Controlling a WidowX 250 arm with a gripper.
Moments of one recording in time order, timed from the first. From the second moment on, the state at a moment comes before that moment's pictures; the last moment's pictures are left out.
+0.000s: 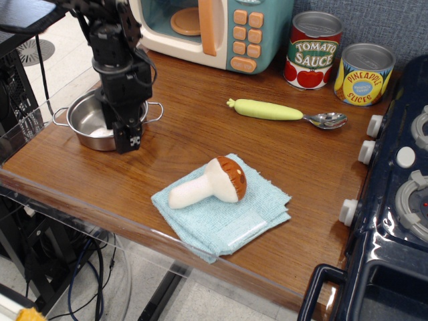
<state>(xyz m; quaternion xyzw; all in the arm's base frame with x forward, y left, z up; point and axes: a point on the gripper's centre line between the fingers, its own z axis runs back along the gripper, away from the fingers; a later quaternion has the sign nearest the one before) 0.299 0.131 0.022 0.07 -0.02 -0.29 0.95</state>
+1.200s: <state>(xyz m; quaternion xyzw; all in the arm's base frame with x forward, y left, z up) 0.310 0.125 0.041 0.10 -0.02 -0.32 0.94</state>
